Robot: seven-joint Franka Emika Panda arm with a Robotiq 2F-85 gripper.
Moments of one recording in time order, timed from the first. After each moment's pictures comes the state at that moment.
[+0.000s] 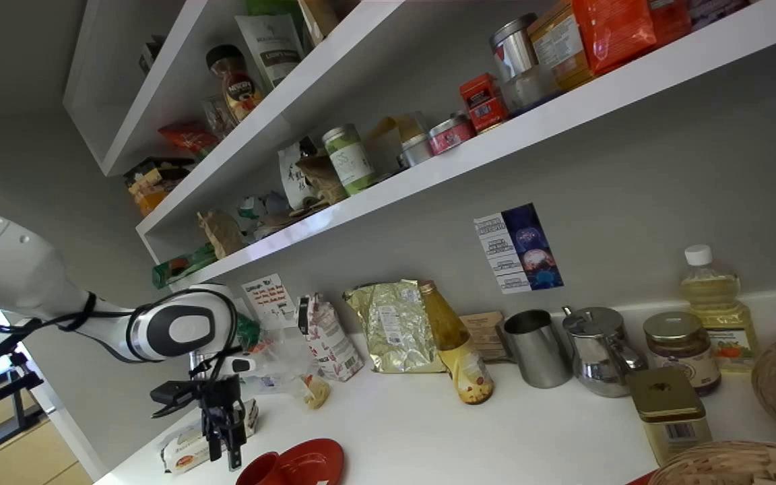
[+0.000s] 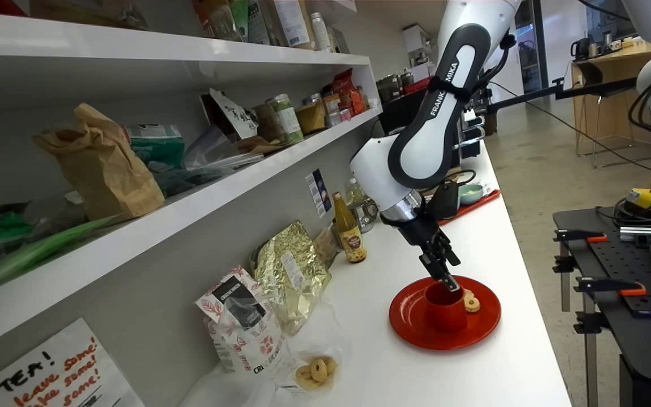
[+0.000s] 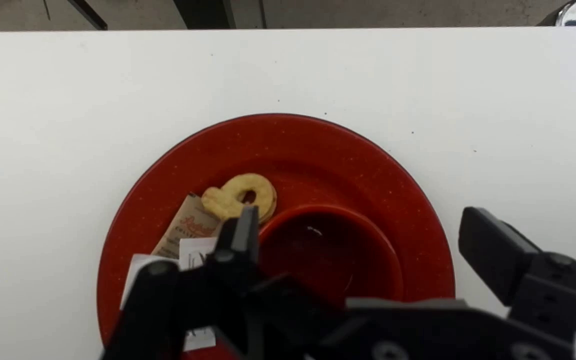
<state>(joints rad) 0.15 0.34 0.13 -2.15 0.07 2.12 0.22</state>
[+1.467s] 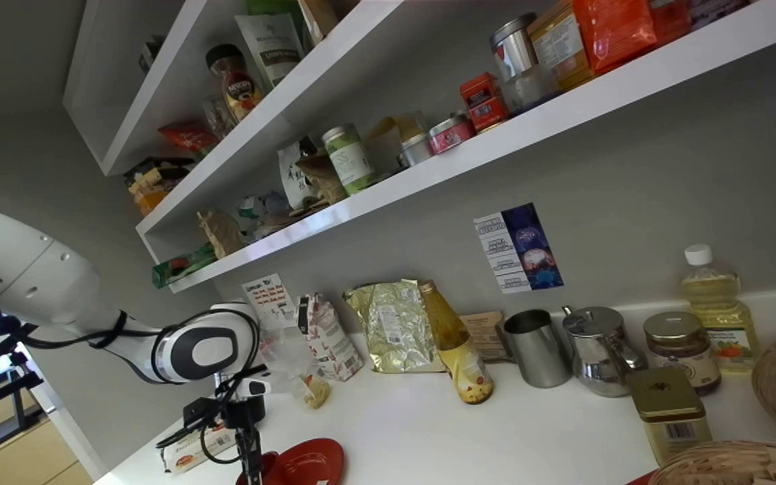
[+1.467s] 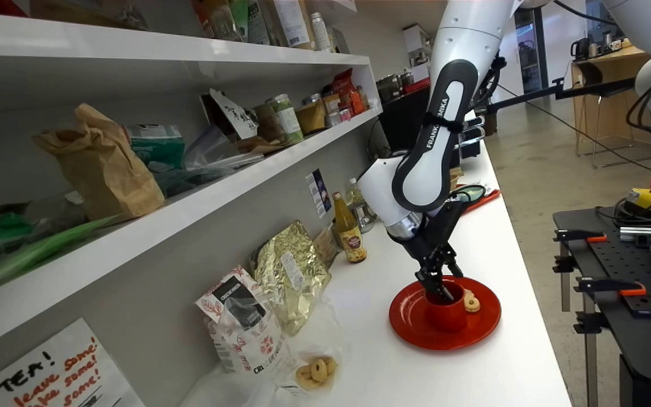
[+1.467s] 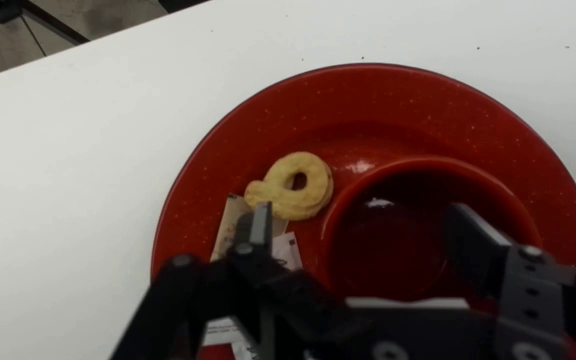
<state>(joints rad) 0.18 0.45 0.04 -2.14 0.06 2.23 0.45</state>
